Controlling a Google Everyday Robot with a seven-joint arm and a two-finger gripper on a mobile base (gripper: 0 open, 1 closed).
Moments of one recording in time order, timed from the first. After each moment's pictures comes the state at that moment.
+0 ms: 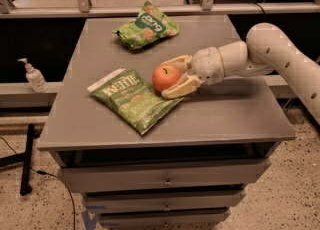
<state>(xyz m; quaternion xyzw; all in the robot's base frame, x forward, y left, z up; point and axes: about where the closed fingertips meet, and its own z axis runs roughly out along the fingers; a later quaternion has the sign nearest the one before) 0.594 -0.029 0.838 -0.63 0.52 0.38 0.44</state>
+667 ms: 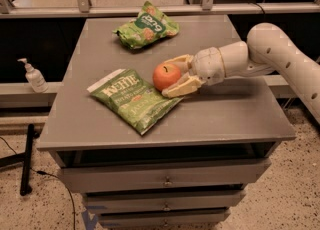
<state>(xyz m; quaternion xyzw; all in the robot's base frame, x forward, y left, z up) 0.594 -0.029 0.839 -0.63 0.52 0.38 0.44</state>
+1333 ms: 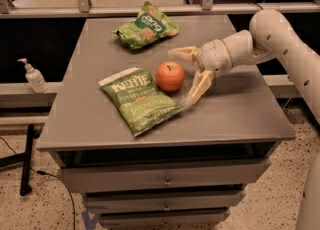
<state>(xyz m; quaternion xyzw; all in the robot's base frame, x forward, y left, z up) 0.596 -0.048 0.844 -0.66 0.50 0.39 0.39</state>
